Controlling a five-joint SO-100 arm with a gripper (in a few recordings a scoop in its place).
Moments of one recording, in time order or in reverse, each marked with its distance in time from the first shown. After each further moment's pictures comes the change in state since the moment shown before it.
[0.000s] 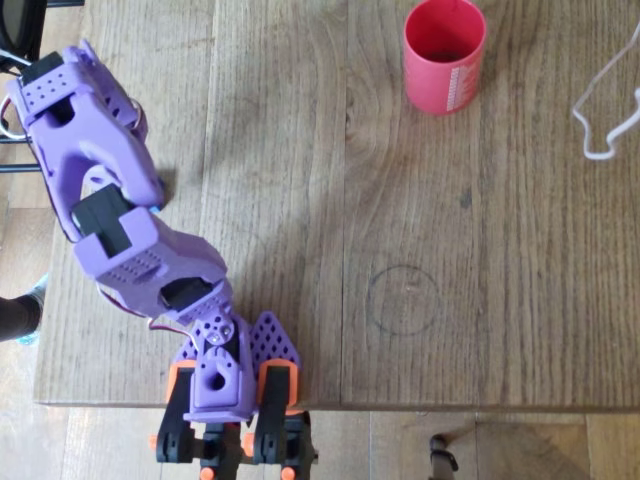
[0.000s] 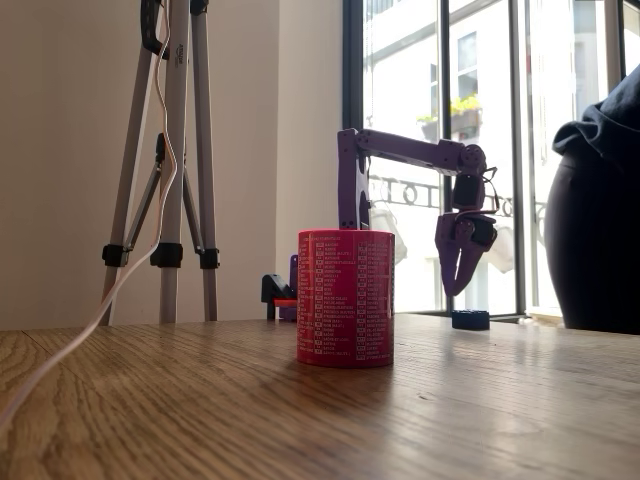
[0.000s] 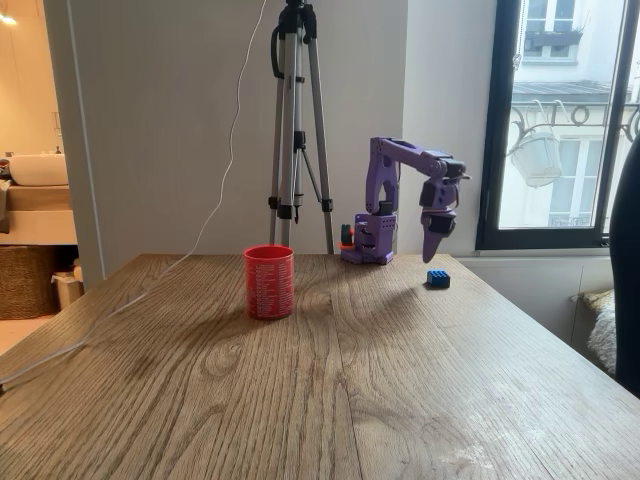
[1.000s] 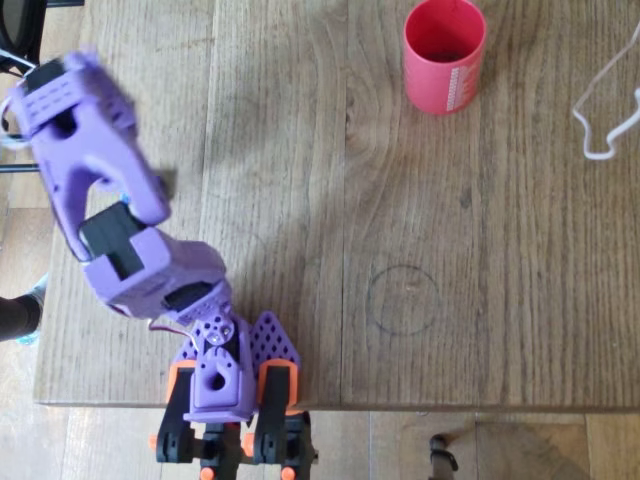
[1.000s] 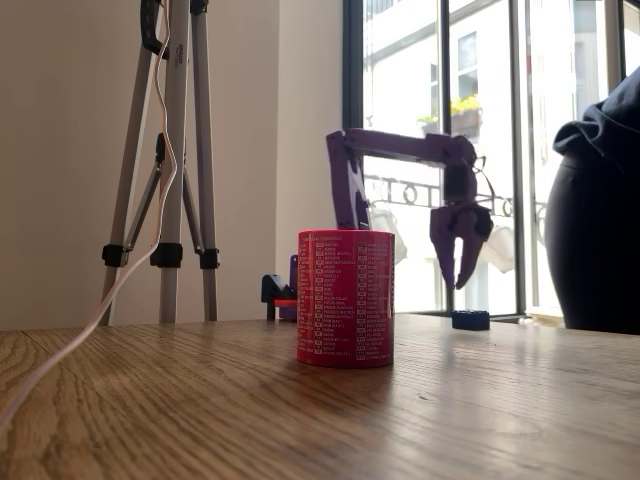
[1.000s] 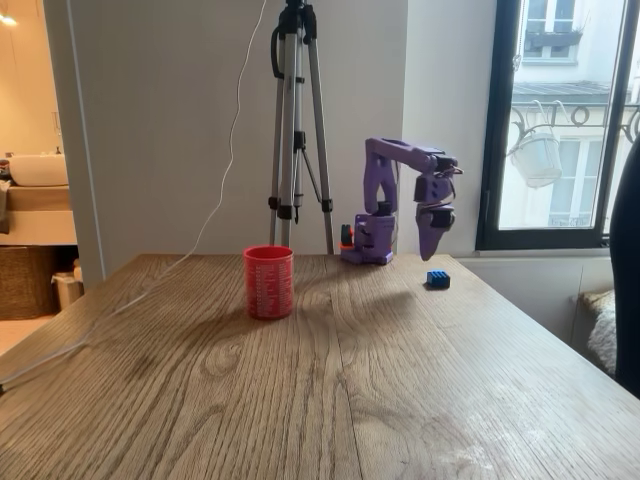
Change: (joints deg) arm -2.2 5.6 4.8 -4.7 -14.3
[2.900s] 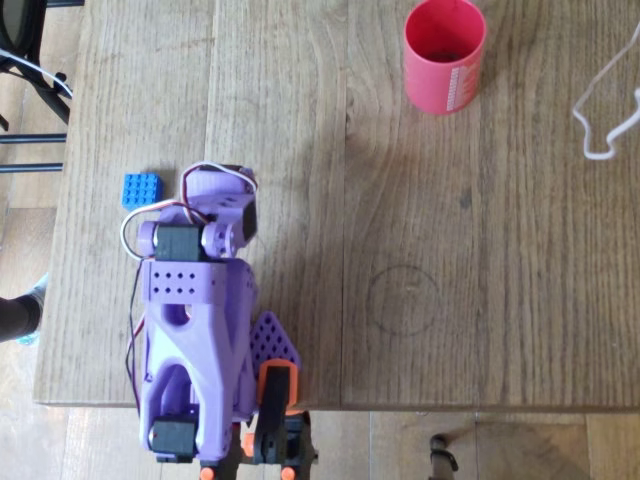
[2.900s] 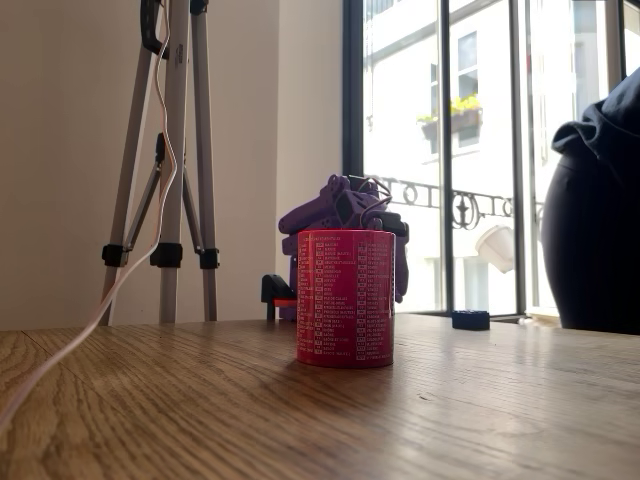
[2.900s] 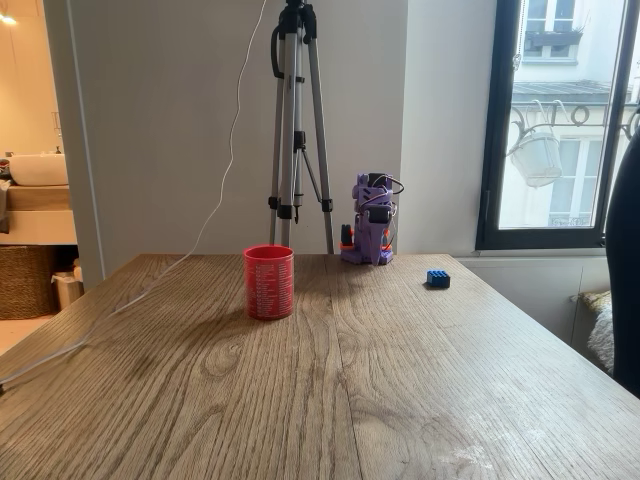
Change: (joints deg) arm 37.3 87.7 59.0 -10.2 -18.6
